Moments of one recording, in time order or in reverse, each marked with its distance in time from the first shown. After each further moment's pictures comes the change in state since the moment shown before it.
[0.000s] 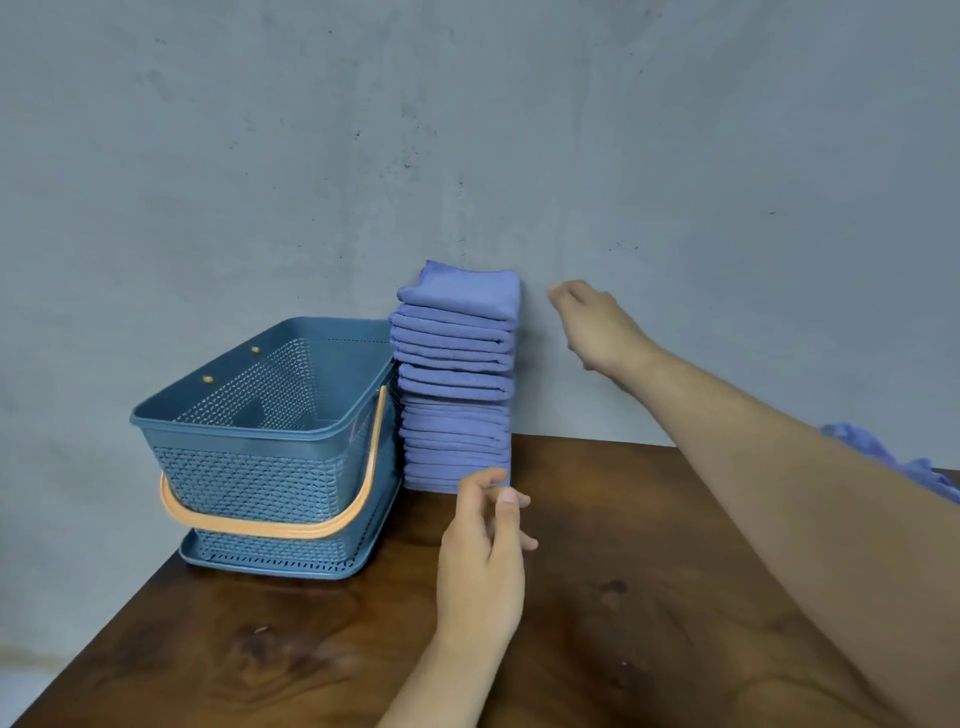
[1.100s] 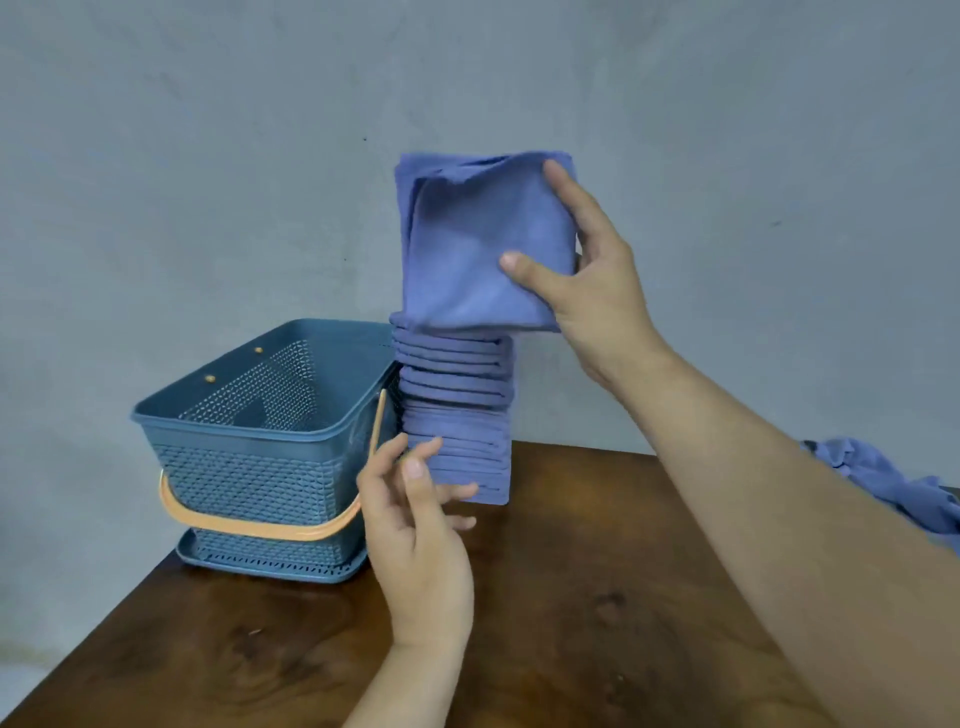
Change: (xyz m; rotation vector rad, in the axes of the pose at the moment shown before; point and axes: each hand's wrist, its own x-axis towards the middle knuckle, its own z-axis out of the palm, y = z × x) left_hand 0.016 0.044 -0.027 -0.426 0.482 0.160; right_hand -0.045 -0.063 -0.004 0.589 0.127 -0.605
